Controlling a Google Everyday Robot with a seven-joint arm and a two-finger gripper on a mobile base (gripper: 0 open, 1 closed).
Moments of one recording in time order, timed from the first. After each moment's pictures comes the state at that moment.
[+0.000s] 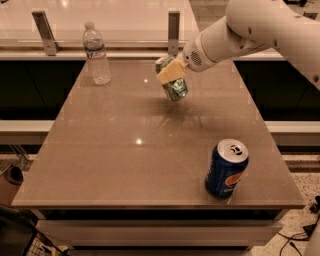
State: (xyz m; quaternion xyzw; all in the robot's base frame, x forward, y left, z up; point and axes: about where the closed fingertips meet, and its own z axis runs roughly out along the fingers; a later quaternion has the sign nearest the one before) arm 0.685 -0.045 0.917 -0.43 0.80 0.16 0.38
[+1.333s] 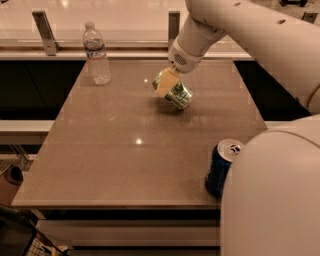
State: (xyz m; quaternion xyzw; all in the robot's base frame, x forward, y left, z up) arm 0.685 -0.038 0.872 -0.49 0.84 0.08 0.21
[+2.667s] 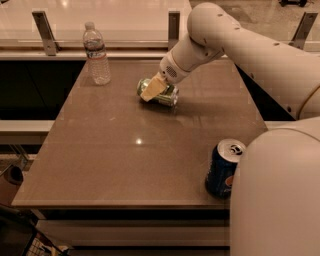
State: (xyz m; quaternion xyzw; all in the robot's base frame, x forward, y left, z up) arm 0.706 0.012 0.843 -0.50 0.80 0.18 0.29
